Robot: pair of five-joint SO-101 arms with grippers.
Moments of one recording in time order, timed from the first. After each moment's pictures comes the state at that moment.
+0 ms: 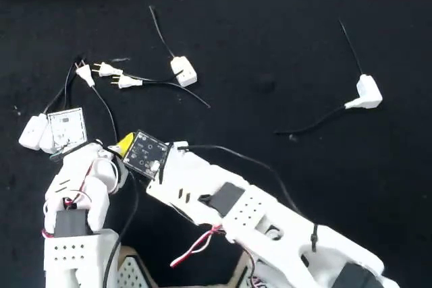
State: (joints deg) left arm -9.8 -91.5 85.8 49.2 6.0; right arm -51.1 -38.4 69.1 17.8 16.1
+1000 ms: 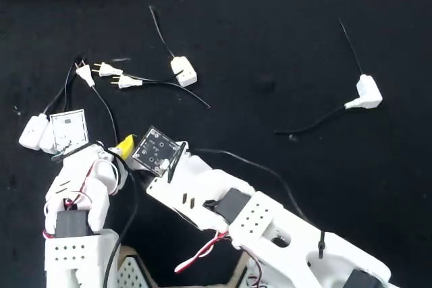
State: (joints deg) left arm -9.8 -92.1 87.3 49.5 4.4; right arm -51.5 -43.1 72.3 16.8 8.5
